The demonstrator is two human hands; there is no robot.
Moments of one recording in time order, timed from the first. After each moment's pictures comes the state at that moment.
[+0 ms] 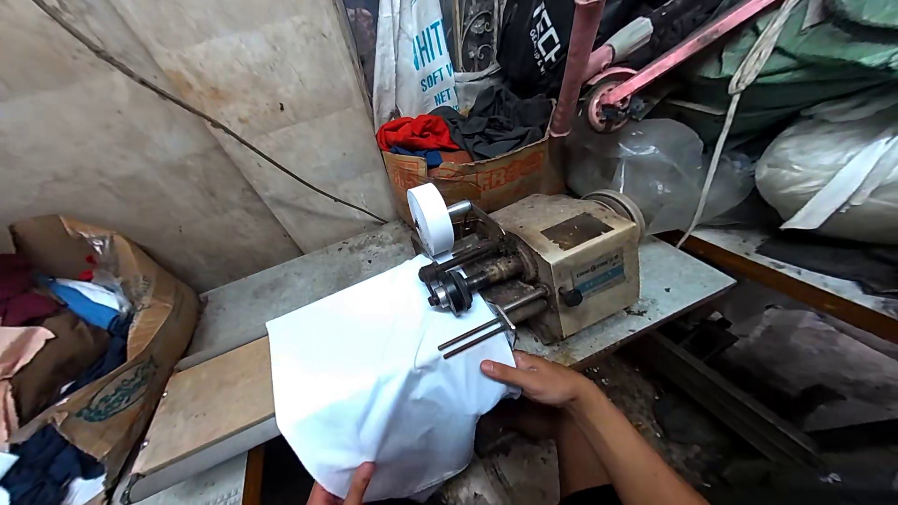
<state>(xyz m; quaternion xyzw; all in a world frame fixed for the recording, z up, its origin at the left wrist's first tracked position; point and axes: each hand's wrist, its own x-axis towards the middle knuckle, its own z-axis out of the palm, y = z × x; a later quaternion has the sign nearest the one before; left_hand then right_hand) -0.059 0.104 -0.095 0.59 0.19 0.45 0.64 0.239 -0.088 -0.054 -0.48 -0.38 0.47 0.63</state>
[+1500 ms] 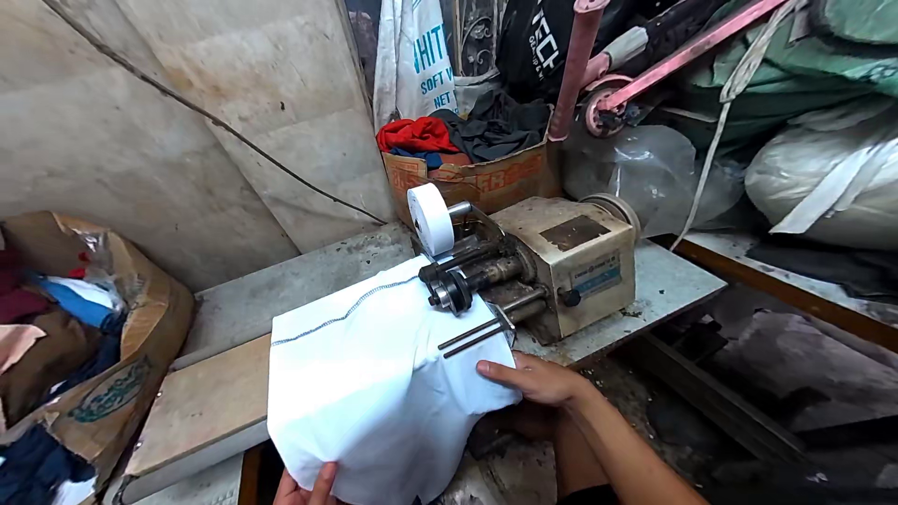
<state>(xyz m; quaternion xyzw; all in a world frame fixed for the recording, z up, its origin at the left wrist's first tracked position) -0.065 0.127 -0.076 0.55 0.15 0.50 0.65 0.236 -0.088 -0.044 -0.54 -0.37 0.47 0.60</state>
